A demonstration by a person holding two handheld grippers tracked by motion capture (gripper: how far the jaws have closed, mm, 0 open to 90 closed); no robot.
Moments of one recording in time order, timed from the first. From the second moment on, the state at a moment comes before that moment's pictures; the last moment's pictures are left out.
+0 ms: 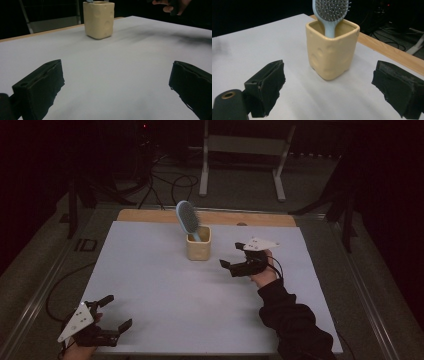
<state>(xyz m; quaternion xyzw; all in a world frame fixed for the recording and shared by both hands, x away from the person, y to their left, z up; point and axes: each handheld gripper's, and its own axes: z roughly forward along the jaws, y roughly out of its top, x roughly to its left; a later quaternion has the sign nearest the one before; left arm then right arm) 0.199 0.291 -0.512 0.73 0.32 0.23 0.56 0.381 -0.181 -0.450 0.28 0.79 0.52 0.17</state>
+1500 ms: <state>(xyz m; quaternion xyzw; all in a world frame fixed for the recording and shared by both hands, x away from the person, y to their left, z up) 0.198 0.290 -0.513 0.73 0.31 0.23 0.56 0.292 -0.268 -0.496 0.30 0.80 0.50 0.16</state>
